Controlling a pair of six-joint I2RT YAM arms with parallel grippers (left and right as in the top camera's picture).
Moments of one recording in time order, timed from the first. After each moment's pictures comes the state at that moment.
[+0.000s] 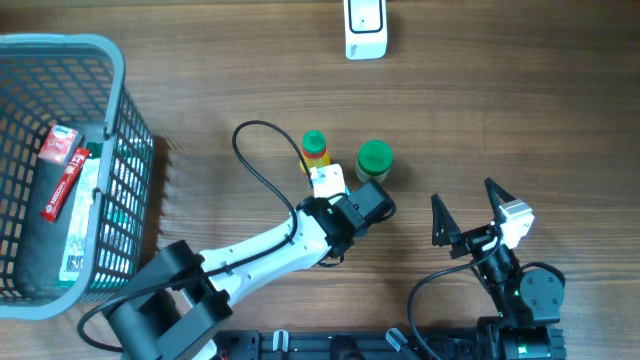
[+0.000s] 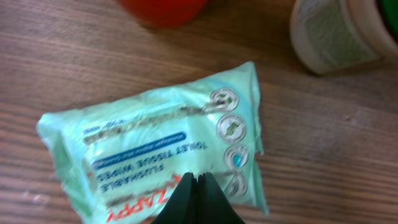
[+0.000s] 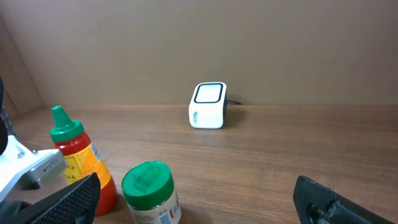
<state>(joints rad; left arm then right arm) -0.95 1.68 0.96 -0.56 -0.31 -1.10 0.04 0.02 0.01 0.02 -0.29 0.13</state>
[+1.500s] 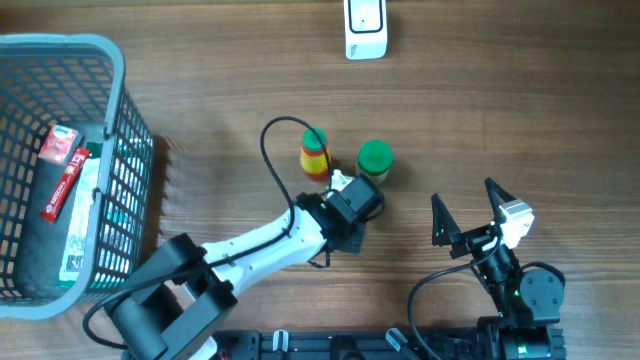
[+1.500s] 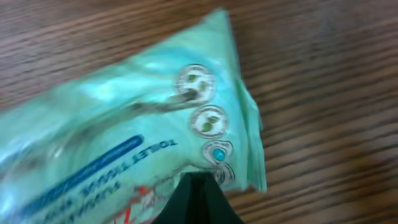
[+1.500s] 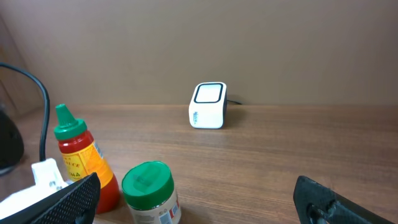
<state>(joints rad) -0.90 1.70 0.93 -0.54 -0.05 -0.62 0.04 0.02 0.01 0.02 -0.29 0.13</state>
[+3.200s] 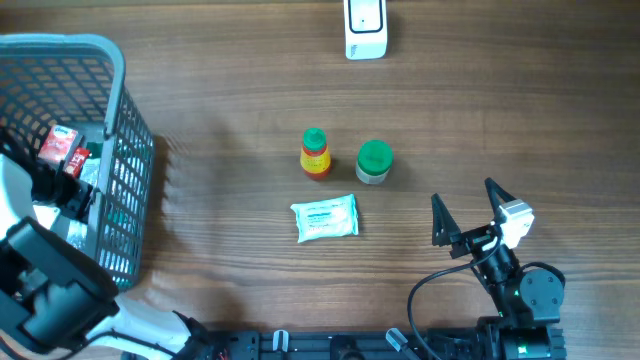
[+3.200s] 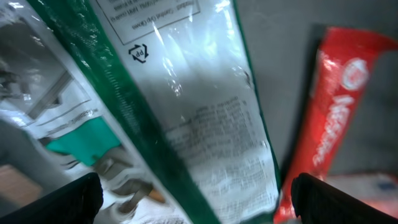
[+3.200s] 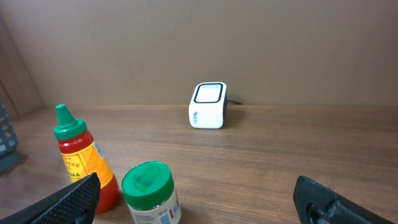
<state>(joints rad) 0.72 1.82 1.32 -0.95 0.09 -2.02 0.04 0.02 0.01 0.02 -0.29 0.13</state>
